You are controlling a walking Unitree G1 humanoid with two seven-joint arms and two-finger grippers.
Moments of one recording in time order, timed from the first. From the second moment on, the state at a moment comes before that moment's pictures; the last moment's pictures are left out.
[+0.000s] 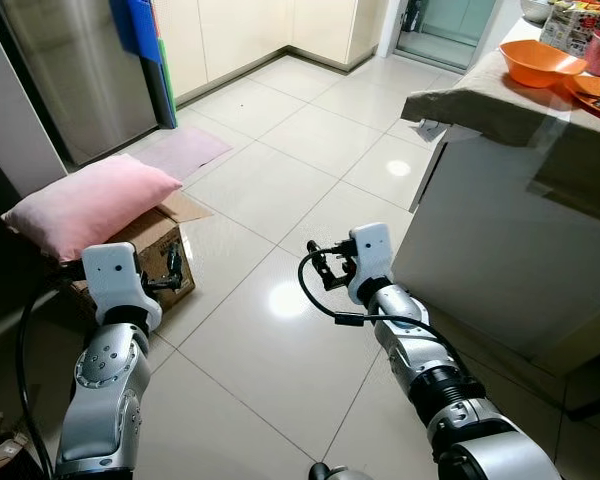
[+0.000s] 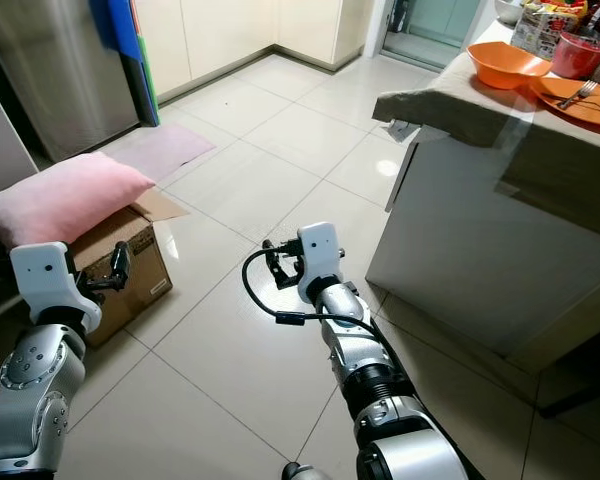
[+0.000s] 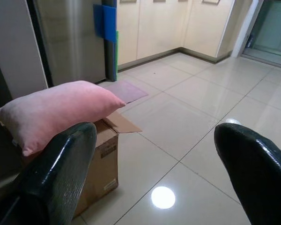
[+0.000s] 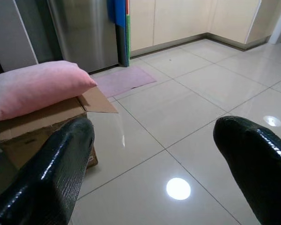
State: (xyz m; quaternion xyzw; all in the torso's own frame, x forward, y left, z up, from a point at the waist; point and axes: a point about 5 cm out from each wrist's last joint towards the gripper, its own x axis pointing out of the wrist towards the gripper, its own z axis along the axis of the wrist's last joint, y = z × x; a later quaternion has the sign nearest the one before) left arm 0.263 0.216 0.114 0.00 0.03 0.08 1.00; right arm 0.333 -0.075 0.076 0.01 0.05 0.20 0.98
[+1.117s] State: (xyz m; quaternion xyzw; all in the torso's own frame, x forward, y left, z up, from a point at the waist) left arm 0.278 0.181 0.120 0.01 0.00 -0.02 1.00; right arm 0.335 -0.095 0.075 -0.01 0.04 0.18 0.98
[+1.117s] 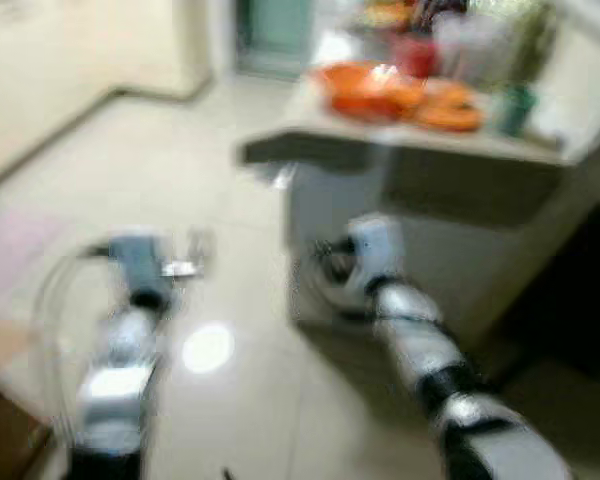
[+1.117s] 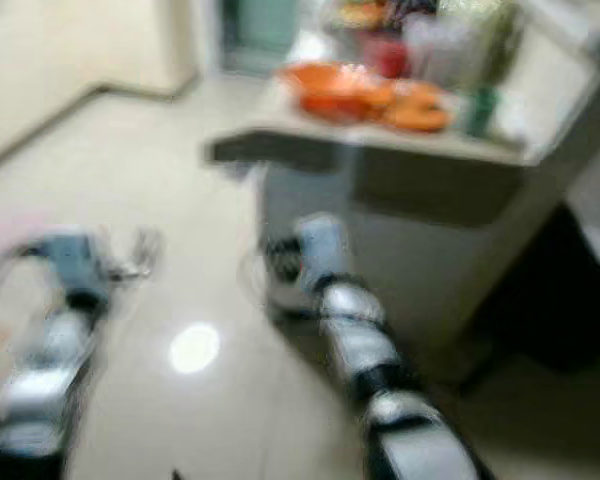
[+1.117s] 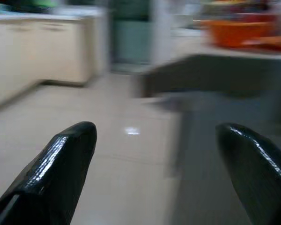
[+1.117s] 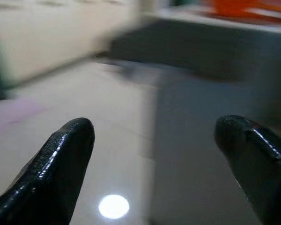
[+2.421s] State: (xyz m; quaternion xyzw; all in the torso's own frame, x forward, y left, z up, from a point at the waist) left arm 0.274 0.213 0.132 -0.03 -0.05 0.06 1.00; right arm 0.335 -0.105 0.099 0.03 -0.05 0.11 0.99
